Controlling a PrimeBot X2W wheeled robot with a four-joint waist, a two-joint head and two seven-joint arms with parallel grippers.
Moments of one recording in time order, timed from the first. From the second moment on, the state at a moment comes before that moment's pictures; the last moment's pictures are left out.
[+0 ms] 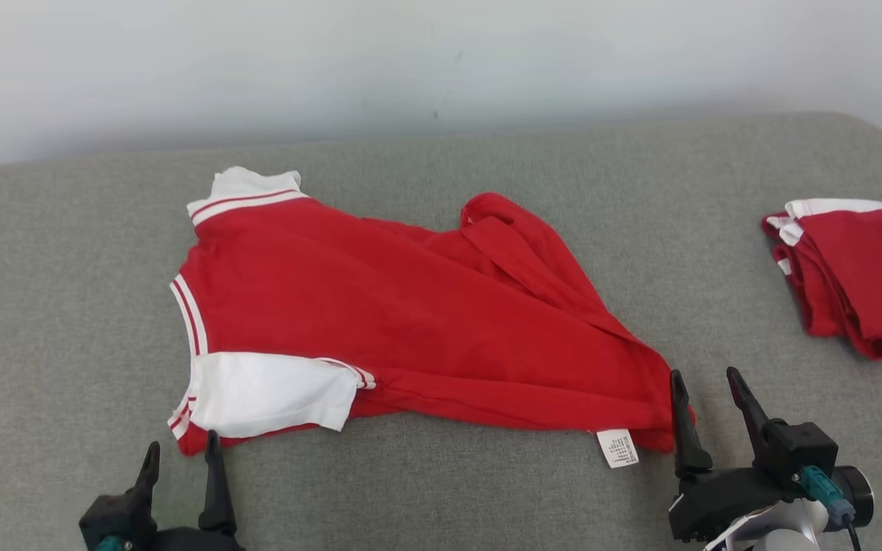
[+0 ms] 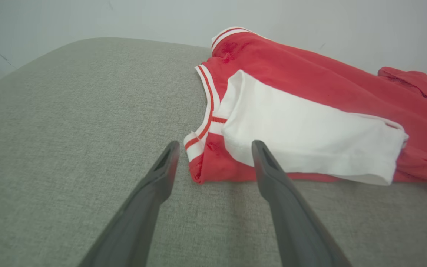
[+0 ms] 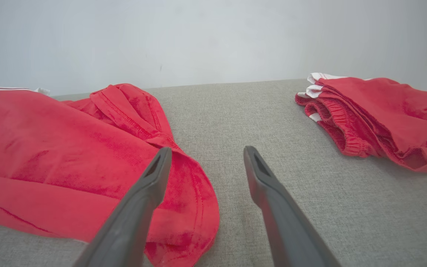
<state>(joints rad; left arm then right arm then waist) -0.17 0.05 0.06 0.49 -0.21 -0.05 -0.26 -0.19 -0.06 -0.10 0.43 0.03 0.13 -0.26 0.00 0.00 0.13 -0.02</state>
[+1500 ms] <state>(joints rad) -0.17 0.05 0.06 0.40 -0.19 -0.11 -0.26 -0.16 -0.05 -0.08 0.39 0.01 0.13 -0.26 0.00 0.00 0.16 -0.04</state>
